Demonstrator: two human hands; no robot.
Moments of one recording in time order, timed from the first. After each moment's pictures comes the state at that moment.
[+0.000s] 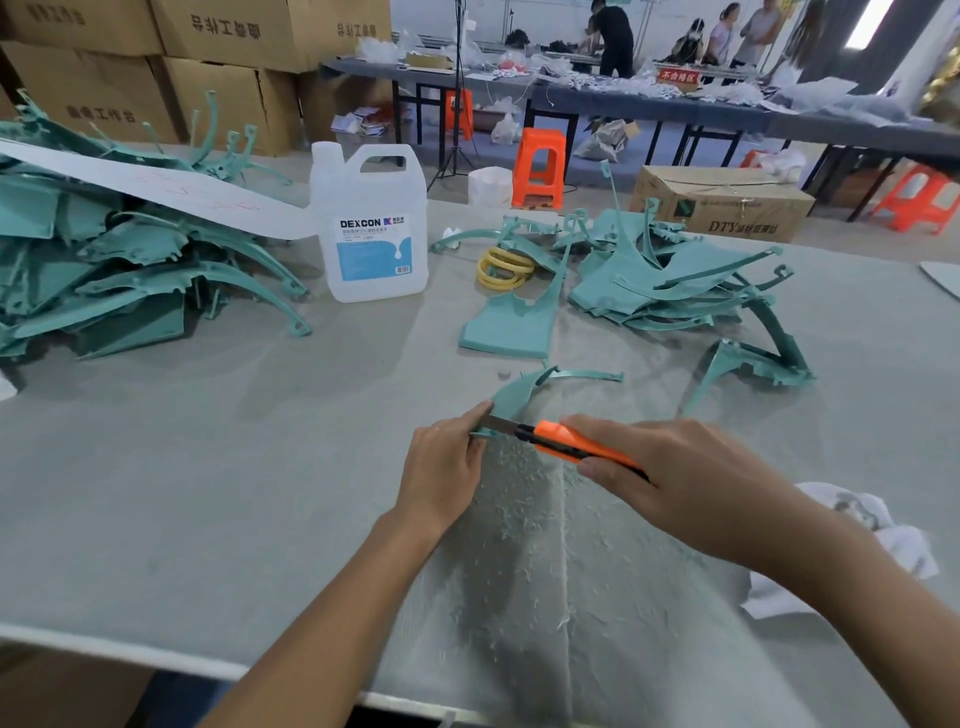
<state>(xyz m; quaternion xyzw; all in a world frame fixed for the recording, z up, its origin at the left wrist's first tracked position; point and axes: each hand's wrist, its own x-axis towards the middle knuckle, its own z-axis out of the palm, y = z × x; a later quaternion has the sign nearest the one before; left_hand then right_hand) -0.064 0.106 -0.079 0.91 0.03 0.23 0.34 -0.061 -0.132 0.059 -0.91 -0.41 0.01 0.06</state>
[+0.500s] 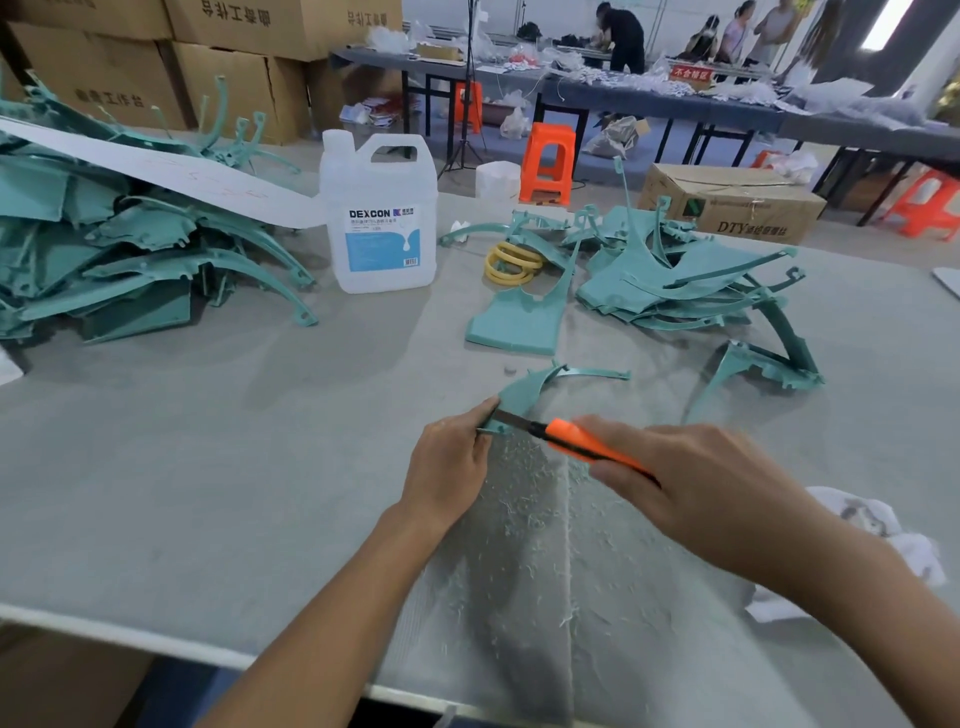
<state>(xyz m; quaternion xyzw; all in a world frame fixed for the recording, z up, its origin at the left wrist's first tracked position) -0.064 0.104 -0.083 0.90 0.04 0.25 0.35 -0.064 -0.137 0.056 -0.90 -0.42 -0.03 0.07</state>
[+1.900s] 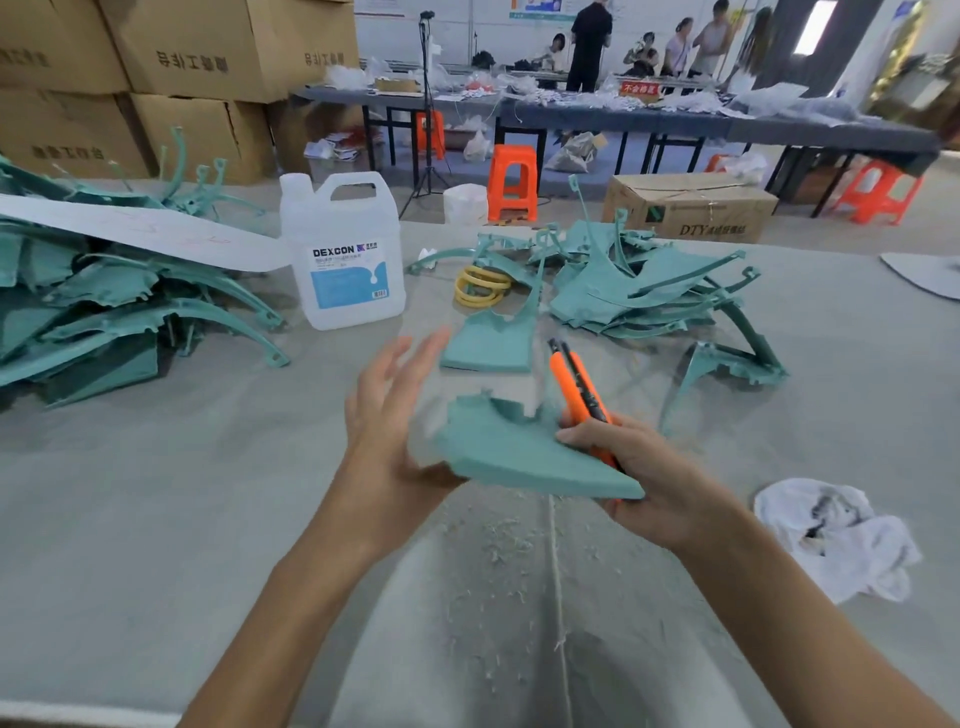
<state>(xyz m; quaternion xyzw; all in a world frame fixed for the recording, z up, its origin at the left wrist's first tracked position) -0.120 0.123 0.021 0.88 -0.04 0.25 0.40 -0.042 -0.101 0.036 -0.53 0.01 0.32 0.79</state>
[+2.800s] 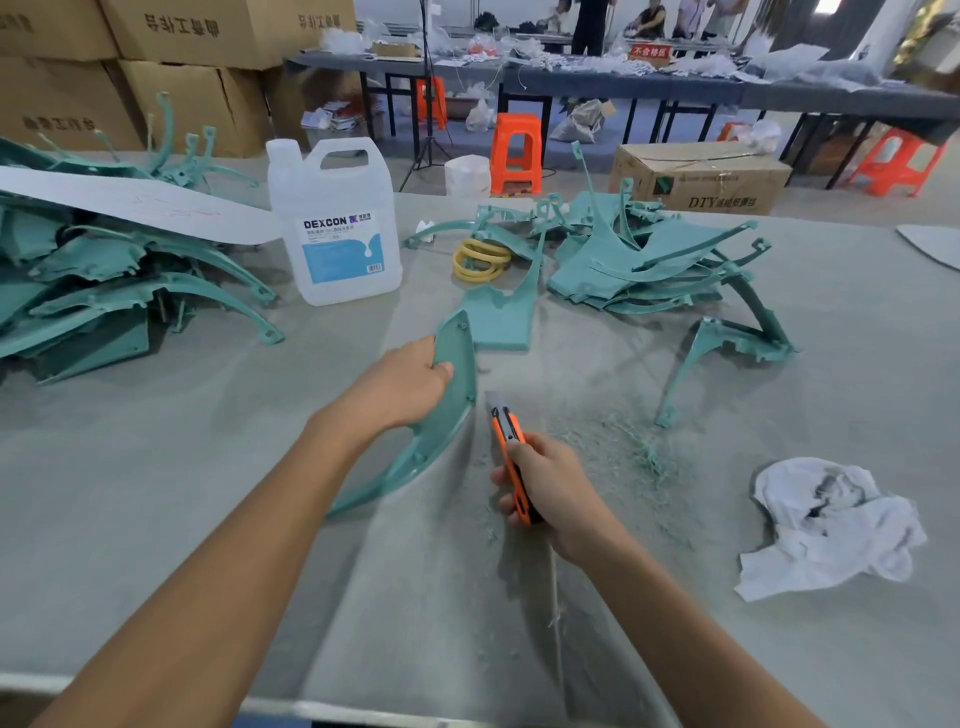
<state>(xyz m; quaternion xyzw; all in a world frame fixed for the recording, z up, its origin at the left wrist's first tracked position) -0.019 0.150 0.012 0.94 0.07 -0.01 0.33 -0.046 -0.041 -0.048 -0.68 0.05 0.25 0.69</state>
